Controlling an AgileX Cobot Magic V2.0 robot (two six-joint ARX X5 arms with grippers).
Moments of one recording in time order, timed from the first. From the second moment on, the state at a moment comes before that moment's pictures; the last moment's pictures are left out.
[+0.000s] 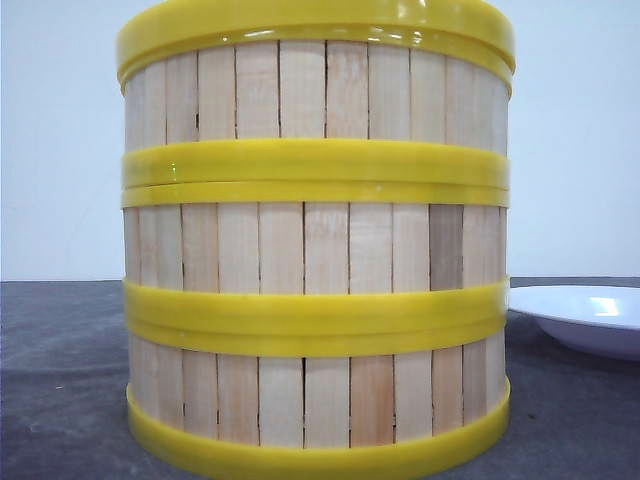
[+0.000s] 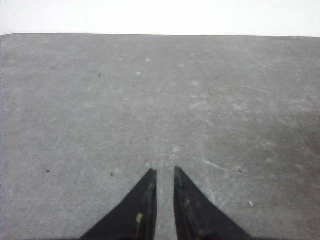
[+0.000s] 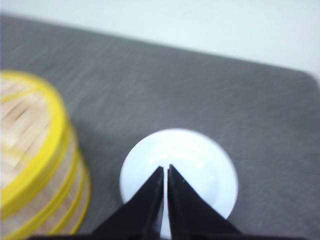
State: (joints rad) left arm -0.04 0.00 0.06 -0.26 -0.03 -0.01; right arm 0.89 0.59 1.18 -1.08 0.67 0.31
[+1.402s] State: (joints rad) left arm -0.04 0.00 0.06 -0.26 -0.03 -0.01; right arm -0.05 0.04 0.16 -0.22 0.04 -0.07
